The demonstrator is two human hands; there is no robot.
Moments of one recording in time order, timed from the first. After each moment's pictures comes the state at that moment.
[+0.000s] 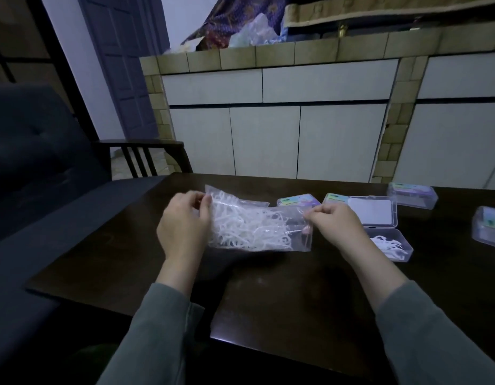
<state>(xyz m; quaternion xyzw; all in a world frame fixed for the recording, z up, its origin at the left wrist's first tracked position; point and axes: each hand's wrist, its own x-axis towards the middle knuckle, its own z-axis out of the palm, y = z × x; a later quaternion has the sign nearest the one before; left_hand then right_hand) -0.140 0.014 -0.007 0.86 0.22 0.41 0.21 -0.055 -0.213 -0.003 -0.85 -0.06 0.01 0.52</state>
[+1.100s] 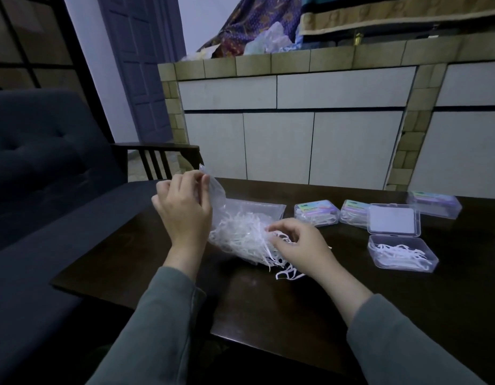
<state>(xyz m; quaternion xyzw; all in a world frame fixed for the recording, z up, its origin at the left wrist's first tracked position) -0.131 0.054 0.004 0.80 0.16 0.57 0.12 -0.080 -0.148 -0.034 -0.84 -0.28 -0.02 0.46</state>
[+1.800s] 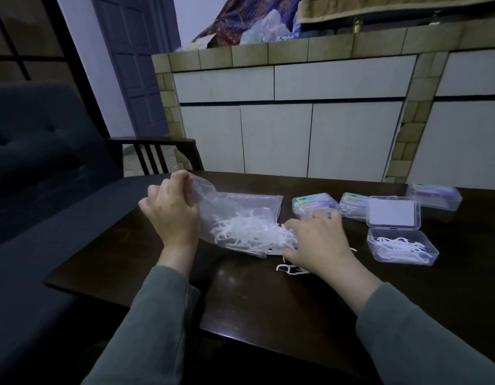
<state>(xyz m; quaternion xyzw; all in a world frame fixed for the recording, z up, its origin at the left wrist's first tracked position) -0.127 0.069 -0.013 0.79 0.21 0.56 0.10 -0.079 -0.163 -0.020 -0.95 -0.27 -0.13 -0.02</state>
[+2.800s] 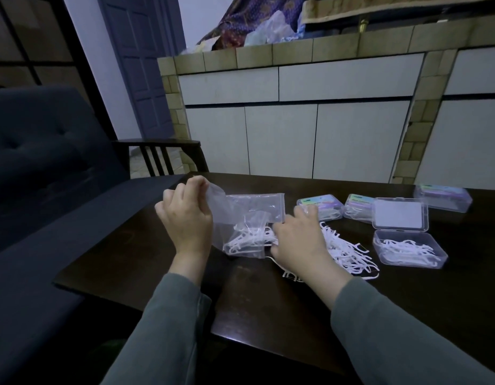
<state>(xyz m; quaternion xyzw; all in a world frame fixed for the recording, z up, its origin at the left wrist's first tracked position) -0.130 0.052 -0.016 0.81 0.17 0.55 0.11 -0.078 -0.125 -0.024 -0.94 -0.30 -0.15 -0.10</state>
